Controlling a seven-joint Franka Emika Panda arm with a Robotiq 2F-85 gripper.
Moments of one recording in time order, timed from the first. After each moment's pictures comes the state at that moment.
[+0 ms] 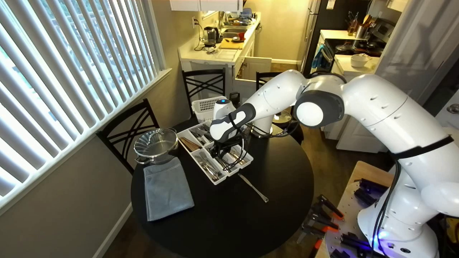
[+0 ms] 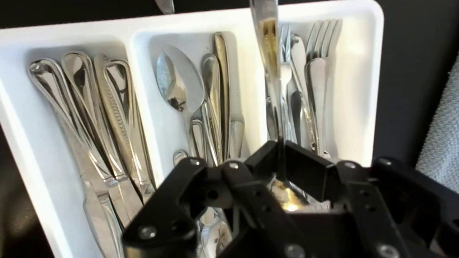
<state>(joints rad) 0.05 1.08 0.01 -1.34 0.18 2.42 0.24</state>
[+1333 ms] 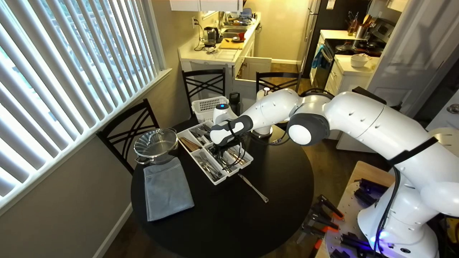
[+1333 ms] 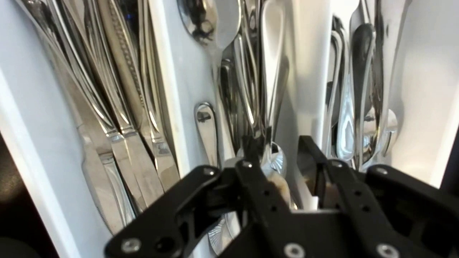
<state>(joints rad) 0.04 1.31 -0.04 -1.02 0.16 2.40 0.23</state>
